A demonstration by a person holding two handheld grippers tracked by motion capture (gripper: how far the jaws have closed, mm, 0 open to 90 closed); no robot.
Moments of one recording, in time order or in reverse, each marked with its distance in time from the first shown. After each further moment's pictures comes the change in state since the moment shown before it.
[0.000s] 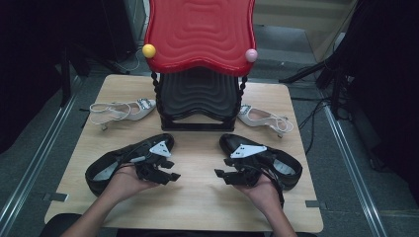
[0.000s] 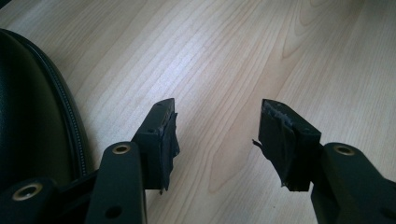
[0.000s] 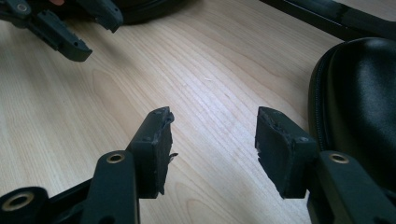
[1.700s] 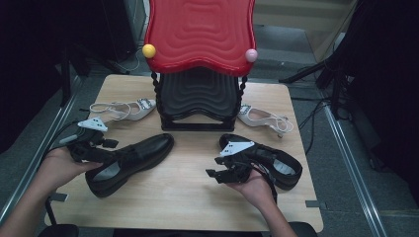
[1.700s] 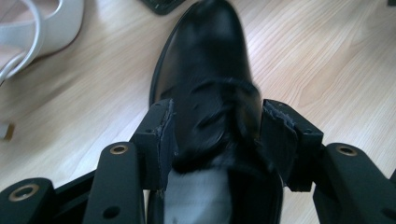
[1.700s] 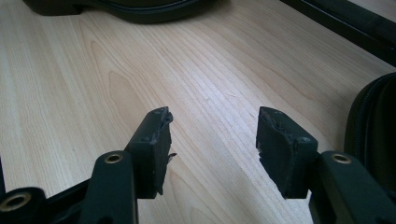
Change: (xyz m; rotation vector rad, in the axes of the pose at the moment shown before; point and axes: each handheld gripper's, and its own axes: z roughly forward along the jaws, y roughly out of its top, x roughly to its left) left arm 0.069 -0.045 -0.140 -0.011 0.172 -0.161; right arm 0.009 0.017 0.017 0.039 0.061 -0.068
